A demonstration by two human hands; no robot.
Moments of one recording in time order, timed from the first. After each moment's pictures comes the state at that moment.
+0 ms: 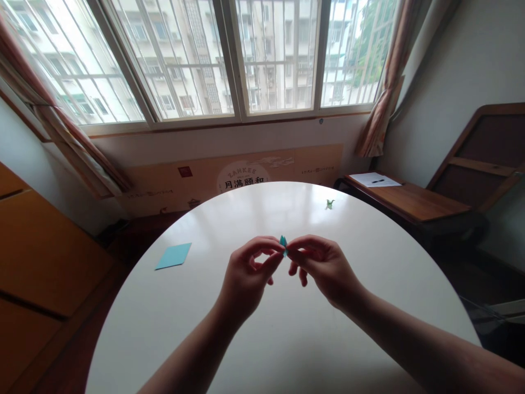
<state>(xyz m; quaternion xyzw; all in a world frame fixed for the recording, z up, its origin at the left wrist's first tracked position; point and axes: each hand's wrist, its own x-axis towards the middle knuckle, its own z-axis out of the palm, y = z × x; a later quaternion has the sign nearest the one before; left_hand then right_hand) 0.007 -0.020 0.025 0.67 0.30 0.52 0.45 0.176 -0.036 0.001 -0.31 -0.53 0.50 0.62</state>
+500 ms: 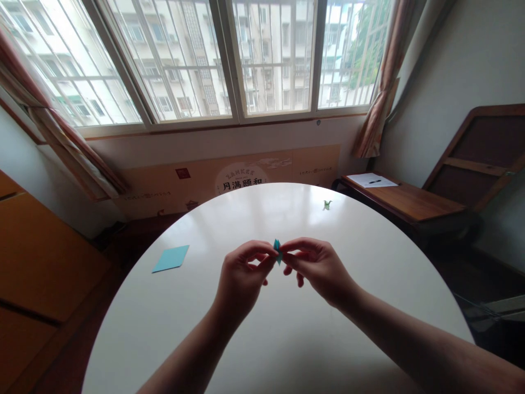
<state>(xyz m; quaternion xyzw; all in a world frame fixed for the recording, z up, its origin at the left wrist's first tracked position) 0.006 -0.017 0.024 0.67 0.34 0.52 0.41 0.177 -0.034 -0.001 -0.35 -0.54 0.50 0.58</state>
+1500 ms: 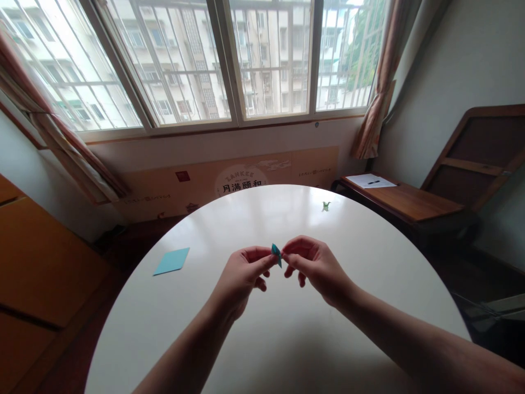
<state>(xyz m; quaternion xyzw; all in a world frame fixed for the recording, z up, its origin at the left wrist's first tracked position) 0.004 -0.009 0.029 0.54 0.44 0.40 0.60 0.177 -0.032 0.003 -0.39 -0.52 0.52 0.55</state>
